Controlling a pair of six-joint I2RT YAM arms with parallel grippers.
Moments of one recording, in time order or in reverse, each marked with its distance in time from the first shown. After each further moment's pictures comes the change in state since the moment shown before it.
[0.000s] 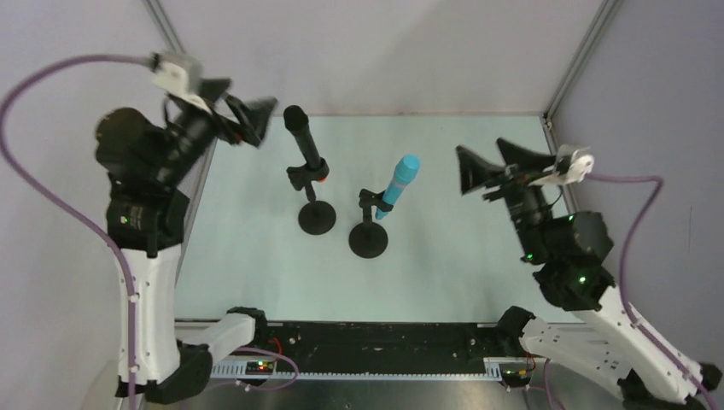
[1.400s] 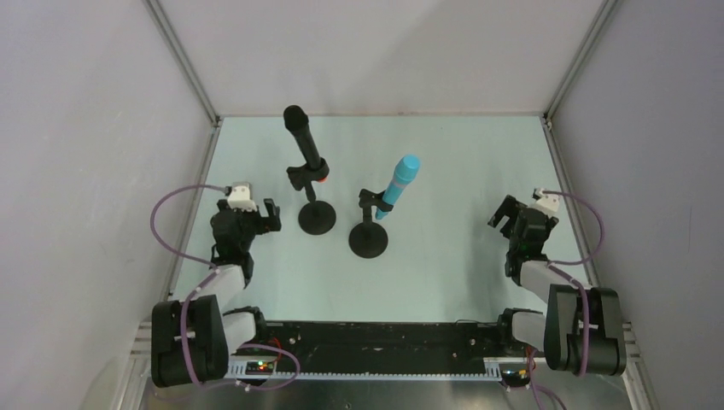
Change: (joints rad) left arm 0.348 0.067 -1.407 1.041 -0.204 -0.030; right arm -0.998 0.519 -0.631 0.266 -0.262 0.194
